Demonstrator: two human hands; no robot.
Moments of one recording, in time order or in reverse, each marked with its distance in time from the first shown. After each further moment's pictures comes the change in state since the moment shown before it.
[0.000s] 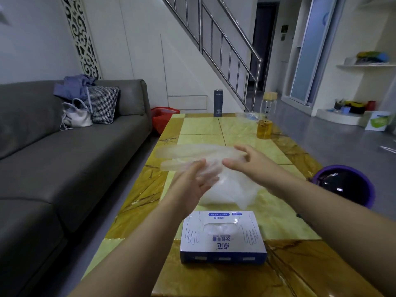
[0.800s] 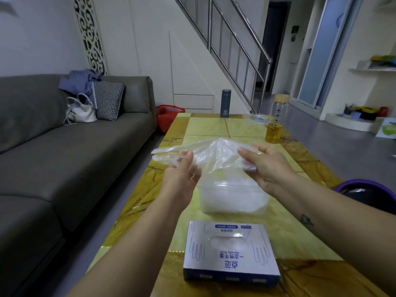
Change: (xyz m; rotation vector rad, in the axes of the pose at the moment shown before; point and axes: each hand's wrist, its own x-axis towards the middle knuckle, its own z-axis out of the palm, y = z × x) left_hand 0.043 0.015 -0.023 -0.174 0.266 0.110; right_hand 0.057 -0.004 0.017 0.865 0.279 0.204
